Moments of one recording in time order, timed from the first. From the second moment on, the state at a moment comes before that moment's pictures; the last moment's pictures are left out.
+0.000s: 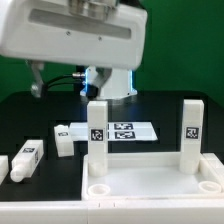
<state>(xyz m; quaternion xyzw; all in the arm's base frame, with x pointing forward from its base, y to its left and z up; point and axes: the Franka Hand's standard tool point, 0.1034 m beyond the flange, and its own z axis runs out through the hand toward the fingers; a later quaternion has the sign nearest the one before) 0.619 -0.081 0.154 0.96 0.25 -0.01 0.11</state>
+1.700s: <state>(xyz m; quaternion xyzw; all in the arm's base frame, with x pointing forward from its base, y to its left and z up) 0.505 -0.144 0.136 0.99 -0.09 -0.08 -0.04</state>
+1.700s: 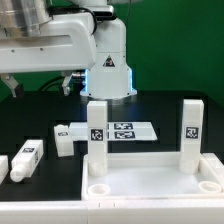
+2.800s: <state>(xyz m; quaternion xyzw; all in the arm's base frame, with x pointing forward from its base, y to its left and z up) 0.450 -0.132 0.080 0.98 -0.11 -0.14 -0.04</state>
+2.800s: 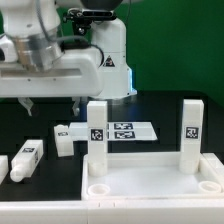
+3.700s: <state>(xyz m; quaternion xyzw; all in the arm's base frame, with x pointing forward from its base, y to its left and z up) 0.413 -0.125 0.042 0.93 -0.12 -0.34 -0.06</state>
